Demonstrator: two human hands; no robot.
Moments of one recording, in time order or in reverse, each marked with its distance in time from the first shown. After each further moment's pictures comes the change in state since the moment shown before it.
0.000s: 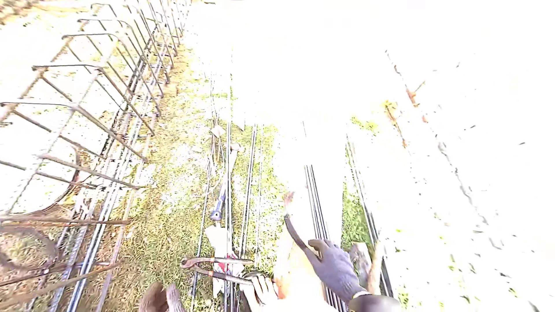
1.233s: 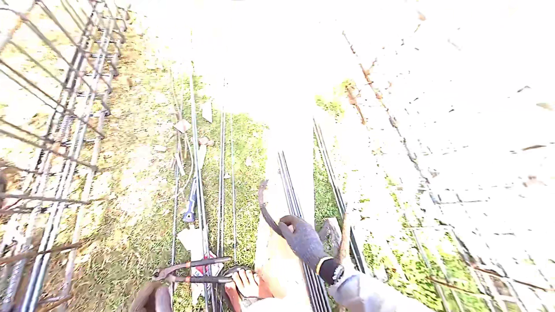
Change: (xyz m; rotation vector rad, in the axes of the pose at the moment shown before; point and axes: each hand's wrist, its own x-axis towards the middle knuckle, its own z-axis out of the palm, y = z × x) left_hand 0.001 0.013 0.023 -0.155 -0.239 0.269; right_hand 0.015 -0.016 -0.012 0.307 -0.015 0.055
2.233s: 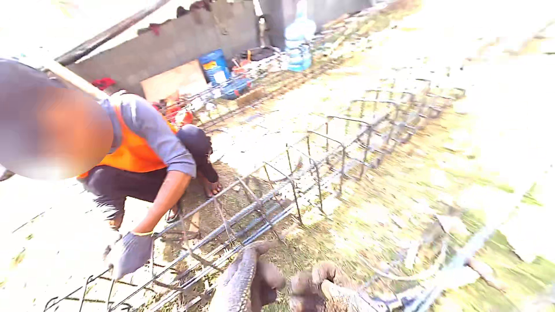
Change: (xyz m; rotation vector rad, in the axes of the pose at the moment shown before) left_hand 0.015 0.247 -0.162 -0.674 0.352 -0.298; right_hand -0.168 -0.351 0.007 1.121 -1.703 -0.601
